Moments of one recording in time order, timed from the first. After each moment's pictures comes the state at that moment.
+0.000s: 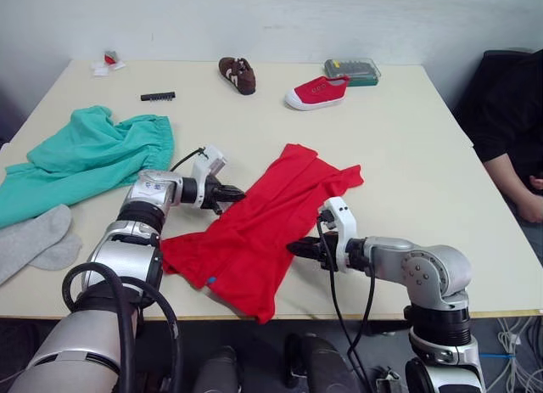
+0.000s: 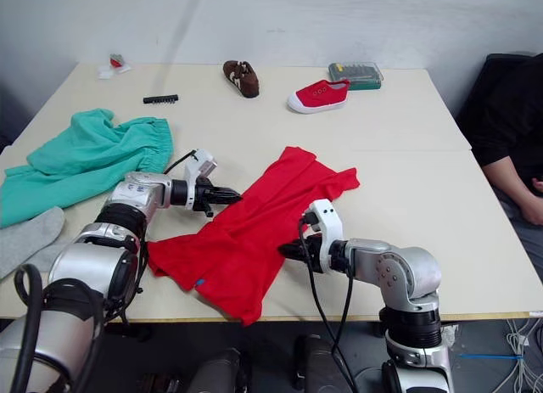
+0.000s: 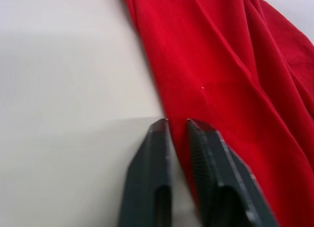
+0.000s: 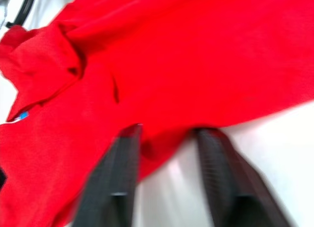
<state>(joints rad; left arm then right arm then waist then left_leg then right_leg) -1.10 0.41 -0.07 1.19 -0.04 0.26 -1.10 -0.41 -0.23 -0.06 -0.33 0.57 1.44 0.42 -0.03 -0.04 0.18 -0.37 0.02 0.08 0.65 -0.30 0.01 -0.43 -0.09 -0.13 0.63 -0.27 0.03</state>
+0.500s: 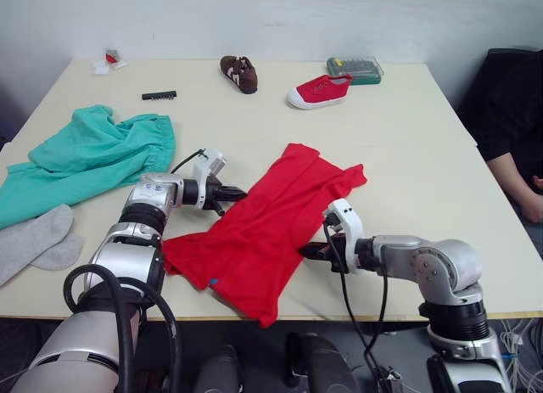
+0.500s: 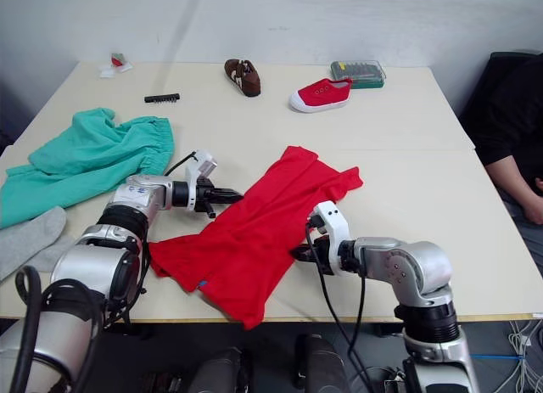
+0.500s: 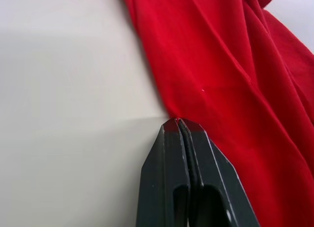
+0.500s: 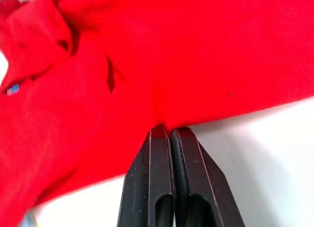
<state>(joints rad) -1.06 0.44 -0.01 1.14 -0.06 0.31 -1.11 -0.47 -0.48 0.06 -0.27 0.62 1.37 0.59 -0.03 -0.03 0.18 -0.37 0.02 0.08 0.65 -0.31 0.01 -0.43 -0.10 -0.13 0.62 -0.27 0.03</state>
